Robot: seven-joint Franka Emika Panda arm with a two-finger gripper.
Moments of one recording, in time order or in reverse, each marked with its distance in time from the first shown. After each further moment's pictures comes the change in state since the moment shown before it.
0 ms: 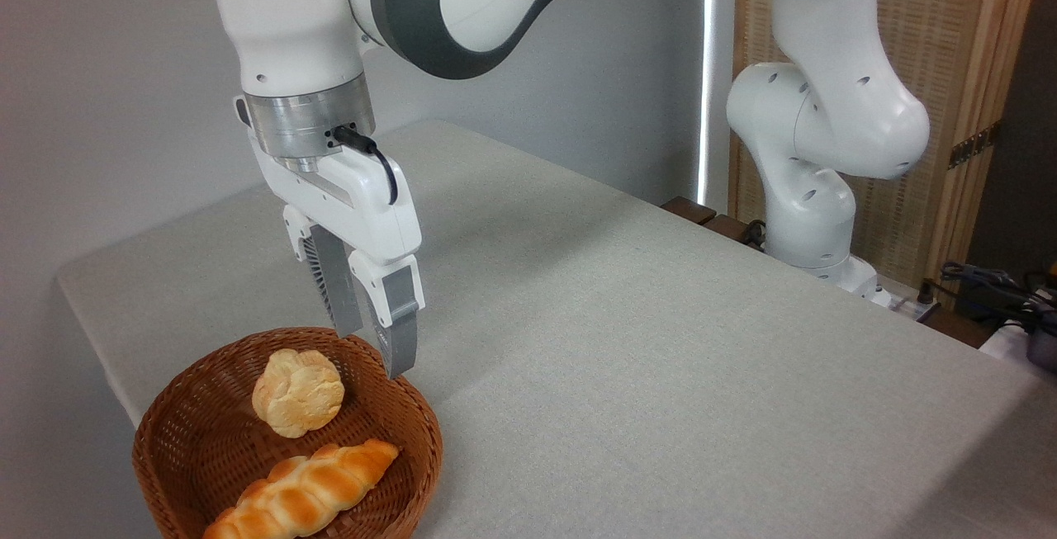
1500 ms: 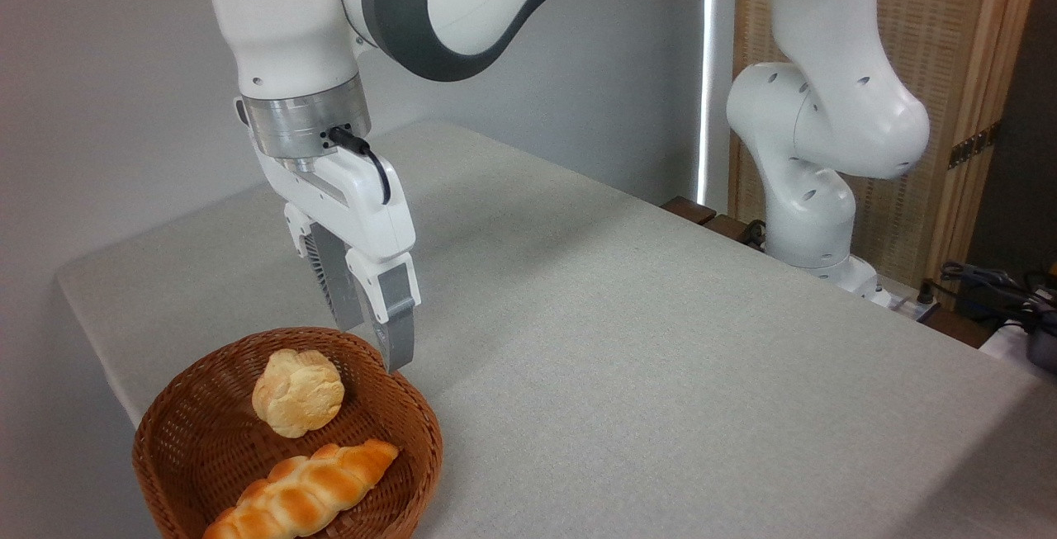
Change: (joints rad) arm -0.001 0.004 -0.022 -0.004 0.000 -0.011 -0.002
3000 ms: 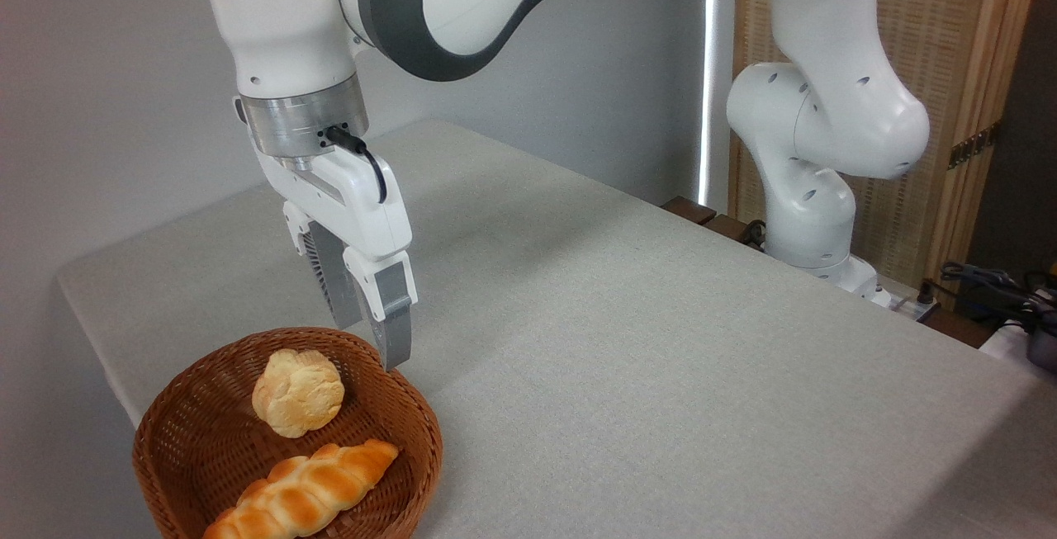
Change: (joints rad) arm 0.000 0.001 -0.008 0.000 0.000 0.000 0.000
